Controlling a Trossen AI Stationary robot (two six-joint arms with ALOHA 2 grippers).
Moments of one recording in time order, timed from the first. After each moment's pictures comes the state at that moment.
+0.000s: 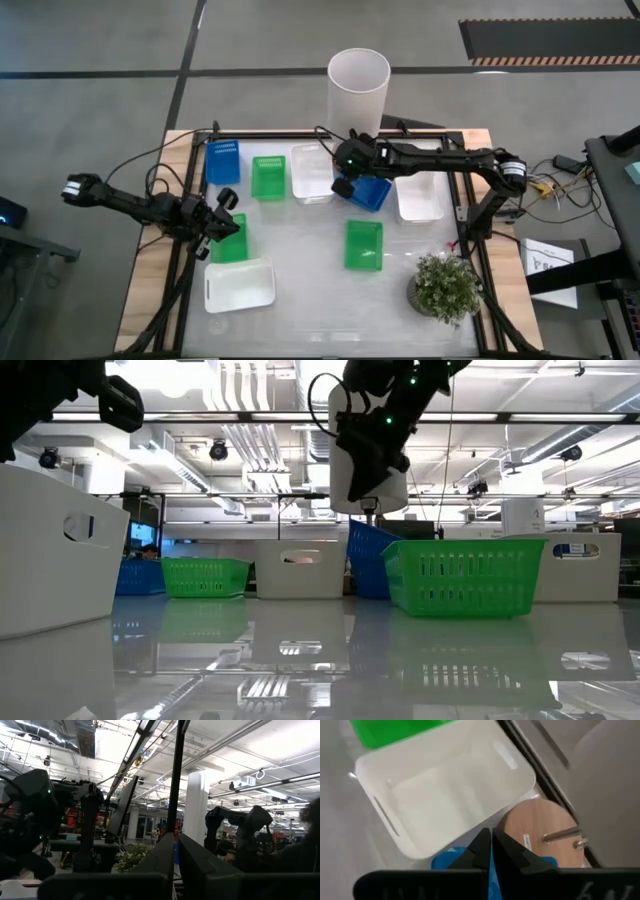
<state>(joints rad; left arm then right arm) -0.23 0.50 0.01 0.93 0.07 -0.18 -0.24 1.71 1.37 -0.57 0.30 0.08</state>
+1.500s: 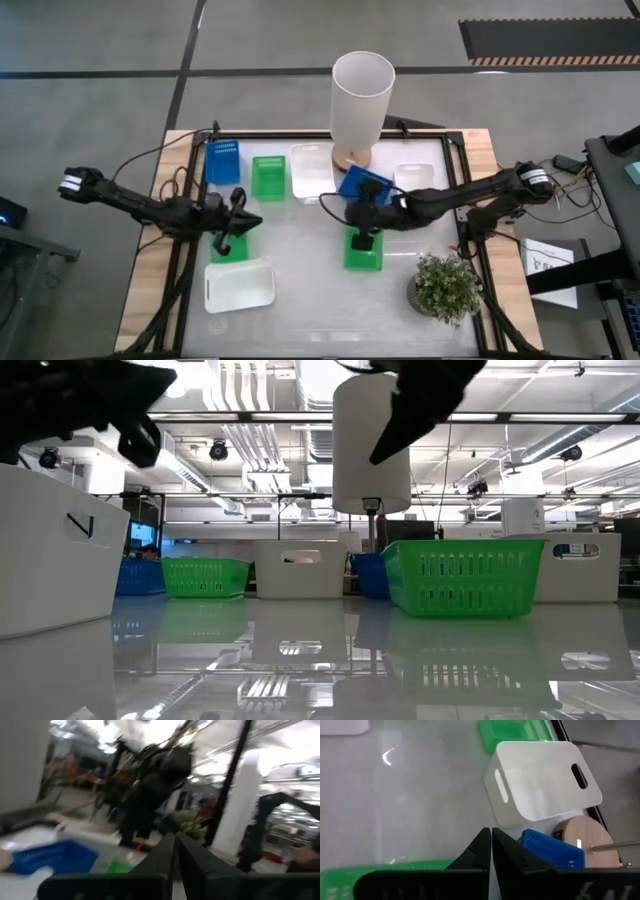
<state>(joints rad) -0.23 0.72 0.06 0.93 -0.19 -0.29 0.17 1.52 1.16 -0.51 0.43 0.05</state>
